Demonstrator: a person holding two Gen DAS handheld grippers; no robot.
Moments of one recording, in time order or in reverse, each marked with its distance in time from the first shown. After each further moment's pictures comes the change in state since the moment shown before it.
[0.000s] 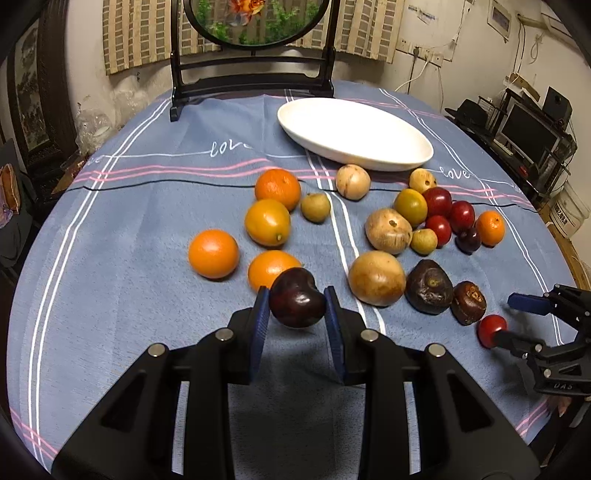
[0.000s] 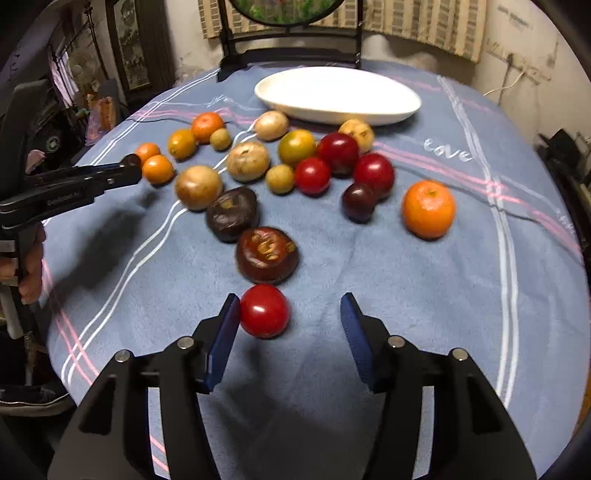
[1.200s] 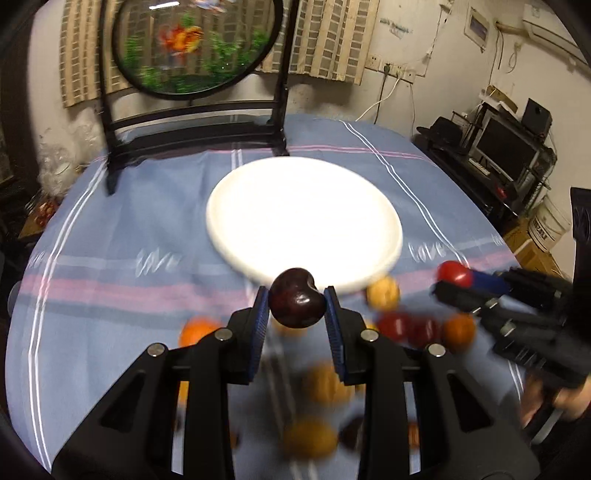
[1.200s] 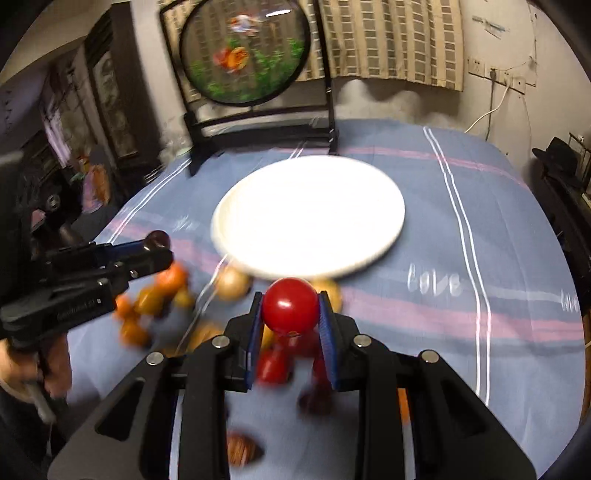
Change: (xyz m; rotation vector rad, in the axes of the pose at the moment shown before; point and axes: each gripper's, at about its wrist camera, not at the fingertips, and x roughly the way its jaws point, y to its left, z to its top) left arm 0.054 -0.050 0.149 0.062 -0.044 -0.099; right arm 0.026 -0.066 0.156 0.150 -0.197 -0.001
